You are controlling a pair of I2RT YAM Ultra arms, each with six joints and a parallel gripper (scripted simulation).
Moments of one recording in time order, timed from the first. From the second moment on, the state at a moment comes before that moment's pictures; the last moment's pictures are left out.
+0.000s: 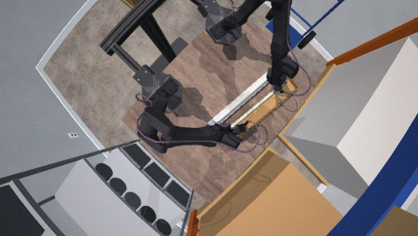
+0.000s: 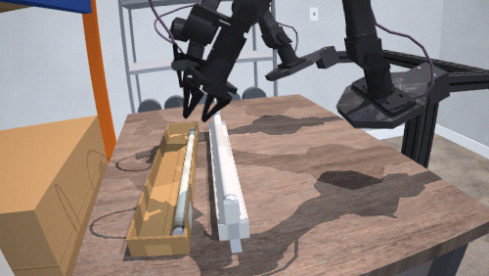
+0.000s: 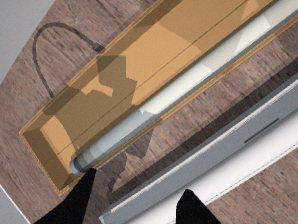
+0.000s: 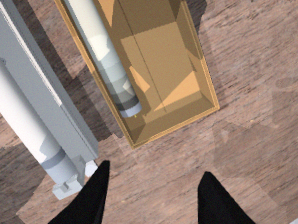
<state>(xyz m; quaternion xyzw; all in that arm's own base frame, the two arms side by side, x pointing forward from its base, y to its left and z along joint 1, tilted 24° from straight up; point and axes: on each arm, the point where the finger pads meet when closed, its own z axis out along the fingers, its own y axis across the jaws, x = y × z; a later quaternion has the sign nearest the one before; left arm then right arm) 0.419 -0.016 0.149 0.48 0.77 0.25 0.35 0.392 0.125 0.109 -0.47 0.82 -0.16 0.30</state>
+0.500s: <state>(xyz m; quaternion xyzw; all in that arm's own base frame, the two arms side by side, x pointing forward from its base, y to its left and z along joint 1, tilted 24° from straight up) 0.420 -0.007 0.284 0.21 0.78 0.16 0.56 0.417 0.062 0.255 -0.20 0.82 -0.09 0.52</state>
